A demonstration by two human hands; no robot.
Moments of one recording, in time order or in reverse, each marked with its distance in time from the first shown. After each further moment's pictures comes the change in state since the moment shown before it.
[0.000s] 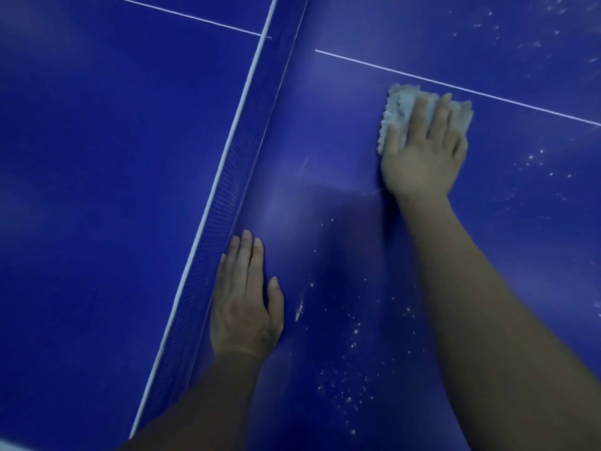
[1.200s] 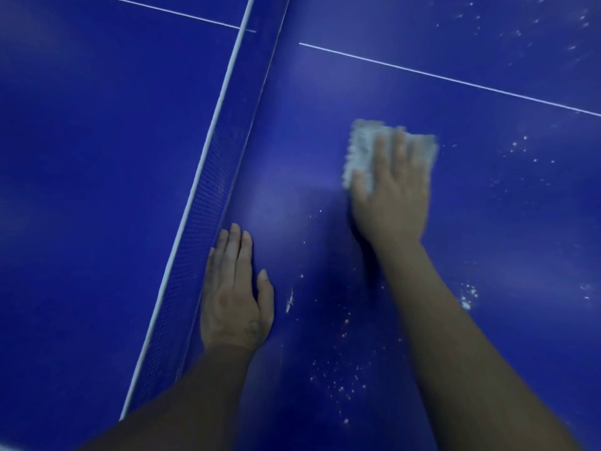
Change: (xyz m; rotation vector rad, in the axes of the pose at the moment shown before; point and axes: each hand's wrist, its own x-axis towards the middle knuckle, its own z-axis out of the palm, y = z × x) left_hand -0.001 0.003 0.001 -0.045 0.032 0.015; right_hand -0.072 0.026 0.028 0.012 0.221 -0.225
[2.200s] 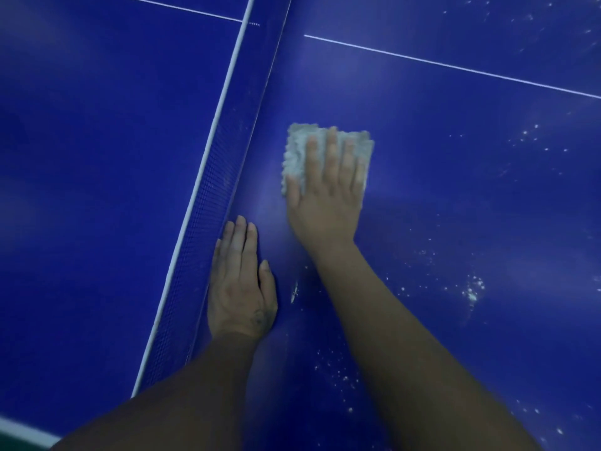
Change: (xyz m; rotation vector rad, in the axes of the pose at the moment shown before) left_hand 0.000 -0.003 0.000 -0.002 0.003 0.006; right_hand -0.028 -0.100 -0.002 0.069 -0.162 -0.033
